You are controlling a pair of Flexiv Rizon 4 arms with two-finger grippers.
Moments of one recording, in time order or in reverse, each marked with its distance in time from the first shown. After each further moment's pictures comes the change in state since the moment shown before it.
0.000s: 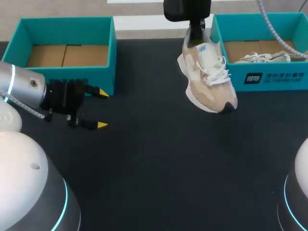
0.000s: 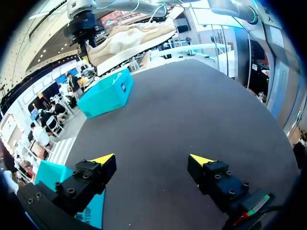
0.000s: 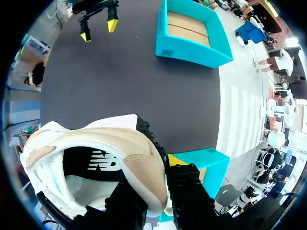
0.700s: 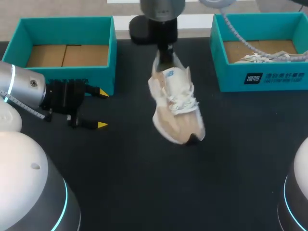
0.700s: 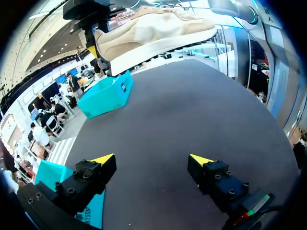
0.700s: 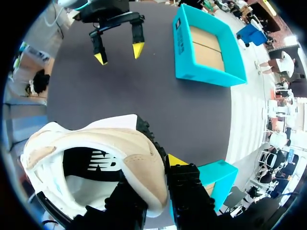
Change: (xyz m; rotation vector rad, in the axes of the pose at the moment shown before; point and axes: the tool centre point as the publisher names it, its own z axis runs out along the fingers) left arm 0.000 0.000 0.000 0.000 0.000 0.000; right arm 0.073 0.079 -0.016 -0.017 0.023 0.021
